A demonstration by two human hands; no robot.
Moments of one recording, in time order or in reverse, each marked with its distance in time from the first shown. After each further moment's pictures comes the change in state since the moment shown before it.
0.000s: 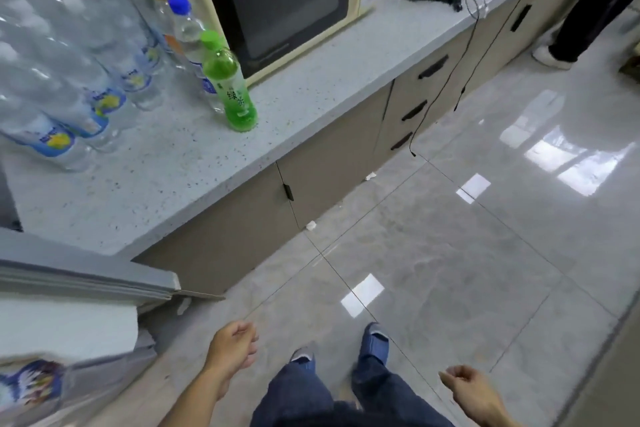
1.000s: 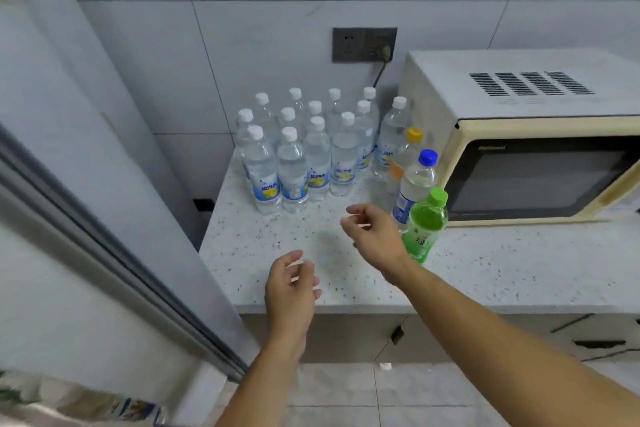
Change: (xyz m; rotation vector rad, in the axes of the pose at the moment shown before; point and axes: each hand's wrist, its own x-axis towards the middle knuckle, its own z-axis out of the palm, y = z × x) left_hand -0.021 0.250 -0.121 -0.959 0.596 0.484; right_hand -0.185 -0.585 0.184 -0.089 -0.564 -1.253
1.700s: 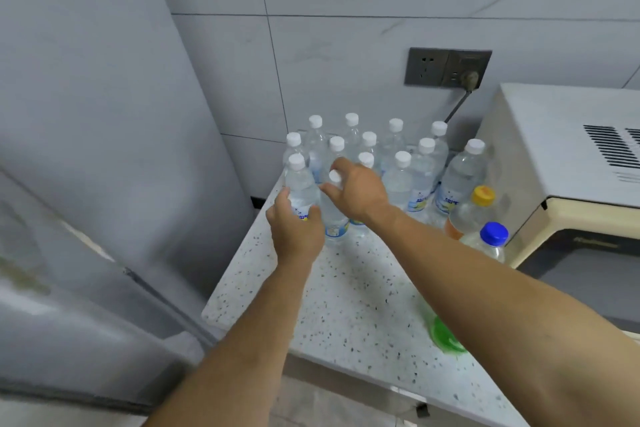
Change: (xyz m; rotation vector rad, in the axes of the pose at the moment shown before) left_hand 0.141 0.090 0.055 0.372 0.426 0.192; right_hand 0.178 -0.088 0.058 -0.715 -0.229 -0.484
